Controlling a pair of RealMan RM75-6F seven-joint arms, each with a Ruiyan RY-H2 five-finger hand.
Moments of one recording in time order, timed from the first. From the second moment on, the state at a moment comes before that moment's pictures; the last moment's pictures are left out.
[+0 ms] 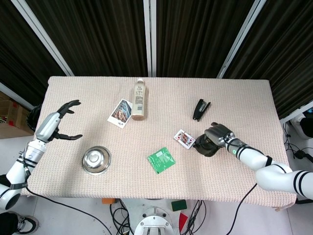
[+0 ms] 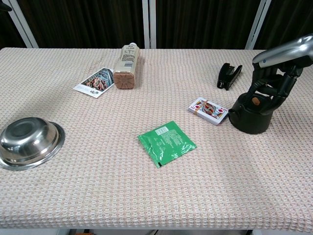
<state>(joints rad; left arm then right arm) -0.52 -1.23 -0.06 -1.26 1.55 1.21 -0.89 1.07 -1.06 -0.06 -1.67 -0.89 0.43 -0.18</state>
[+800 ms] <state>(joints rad) -0.52 -1.23 -0.06 -1.24 1.55 1.21 -0.89 0.94 -1.10 0.00 -1.68 -1.03 0.73 -0.14</state>
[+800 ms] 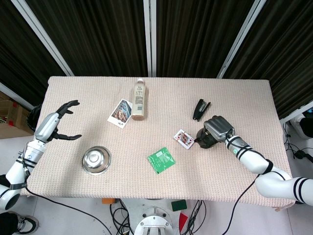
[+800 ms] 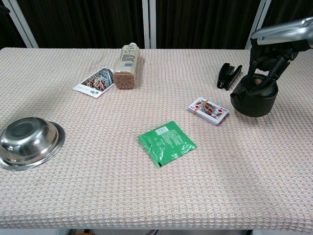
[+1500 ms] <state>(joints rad) -0.53 -1.25 -0.06 -1.23 1.55 1.18 -0.87 0.78 -1.16 0.06 -1.61 -1.30 0.96 -0.03</state>
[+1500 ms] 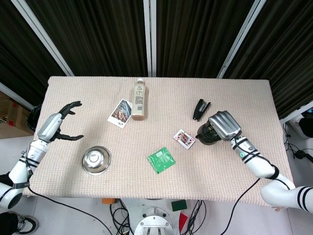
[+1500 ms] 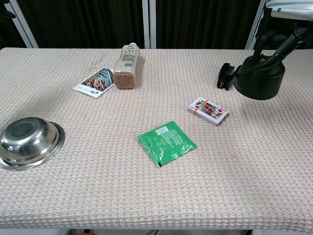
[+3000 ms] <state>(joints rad) -0.54 -1.28 -0.04 -1.18 1.55 1.17 -0.91 0.78 -1.18 0.13 -1.56 -1.33 0.87 -0.09</state>
